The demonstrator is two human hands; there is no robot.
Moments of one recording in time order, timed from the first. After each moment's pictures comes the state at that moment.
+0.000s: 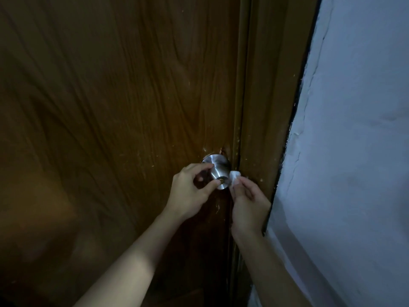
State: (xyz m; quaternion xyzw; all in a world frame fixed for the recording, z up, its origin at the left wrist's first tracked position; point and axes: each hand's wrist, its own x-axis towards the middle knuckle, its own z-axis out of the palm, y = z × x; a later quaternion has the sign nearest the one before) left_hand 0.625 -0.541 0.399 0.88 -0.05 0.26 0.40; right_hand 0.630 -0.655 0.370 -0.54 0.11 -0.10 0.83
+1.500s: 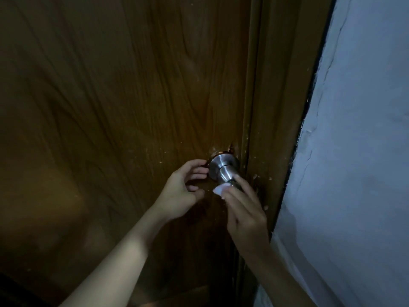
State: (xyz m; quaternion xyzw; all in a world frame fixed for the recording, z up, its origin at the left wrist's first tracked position) left_hand 0.613 -0.509 0.400 0.82 -0.05 0.09 0.57; right_hand 0.629 -0.665 0.325 -0.77 -0.30 -0.43 0.37
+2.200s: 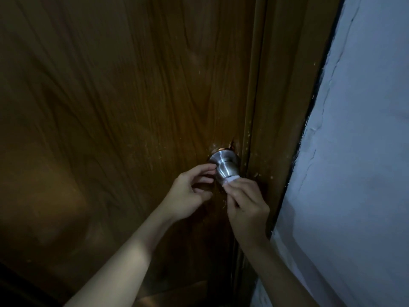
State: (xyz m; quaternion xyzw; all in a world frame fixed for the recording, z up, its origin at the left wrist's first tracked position) left_hand 0.617 -0.519 0.390 0.82 -0.05 0.06 0.57; right_hand 0.641 -0.659 0.337 -0.75 -0.26 -0.45 0.42
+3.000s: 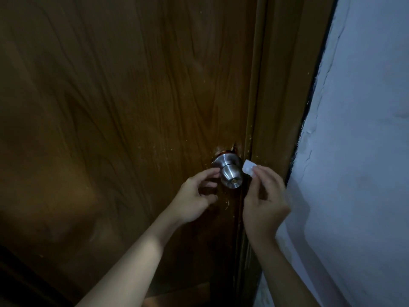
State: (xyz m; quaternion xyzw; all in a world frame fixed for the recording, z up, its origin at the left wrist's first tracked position) left_hand 0.600 -0.529 0.396 0.83 -0.03 0.05 0.56; right_hand 0.626 -0.667 0.368 -0.68 -0.09 -0.46 0.57
